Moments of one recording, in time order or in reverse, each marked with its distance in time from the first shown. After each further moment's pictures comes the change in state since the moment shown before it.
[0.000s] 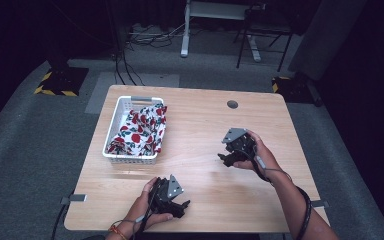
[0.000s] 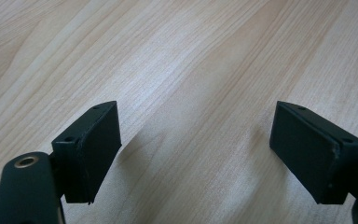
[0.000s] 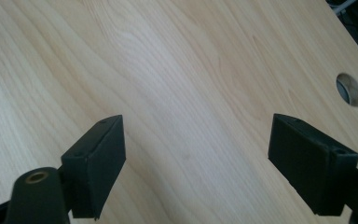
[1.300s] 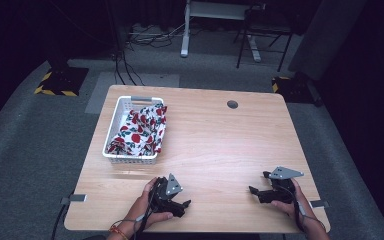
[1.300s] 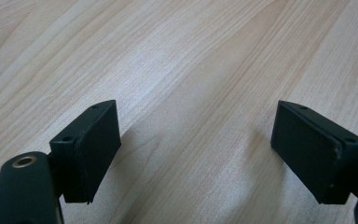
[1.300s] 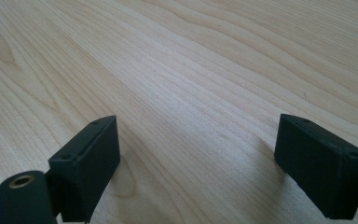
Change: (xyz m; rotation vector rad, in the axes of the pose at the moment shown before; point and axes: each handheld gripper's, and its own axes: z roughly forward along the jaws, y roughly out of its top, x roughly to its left) left arm 0.005 -0.002 0.003 -0.008 -0.035 -0.041; right arm 0.029 -0.169 -0.031 -0.163 0.088 0.417
